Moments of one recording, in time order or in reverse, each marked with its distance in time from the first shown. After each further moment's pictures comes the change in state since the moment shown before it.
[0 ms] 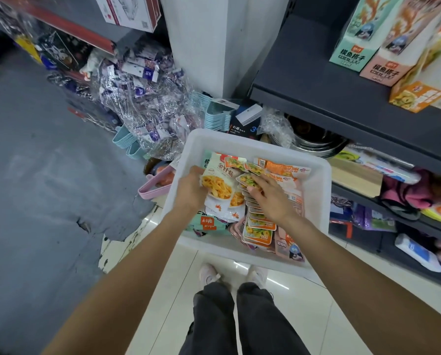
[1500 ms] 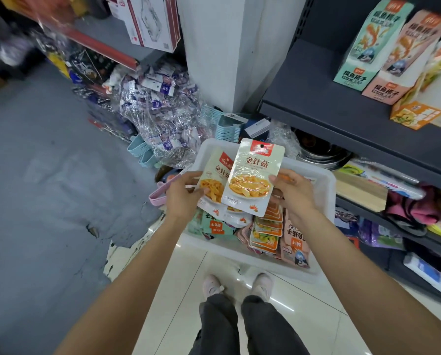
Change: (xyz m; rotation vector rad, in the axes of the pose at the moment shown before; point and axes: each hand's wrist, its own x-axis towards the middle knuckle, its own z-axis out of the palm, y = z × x) left_hand -0.030 -0.008 -0.040 -0.418 0.113 0.000; right_hand -0.026 -0.043 -0.039 1.038 0.270 0.201
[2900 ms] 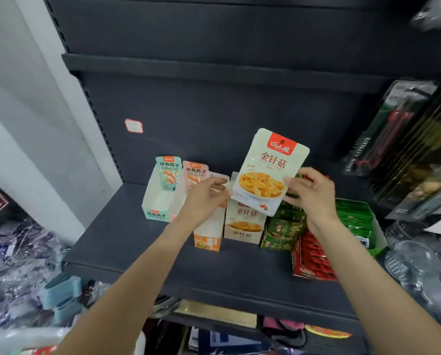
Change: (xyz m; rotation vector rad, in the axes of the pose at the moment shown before) left_hand 0.042 0.378 0.444 0.234 -0.393 0.637; right_hand 0.125 -0.268 -0.443 0.135 0.341 -0.550
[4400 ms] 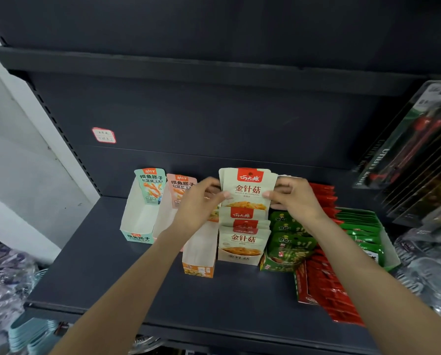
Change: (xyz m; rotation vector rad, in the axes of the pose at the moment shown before) left_hand 0.070 -0.019 0.014 0.102 -0.011 -0.007; right_hand 0.087 0.033 0.017 -0.369 -0.279 -0.002
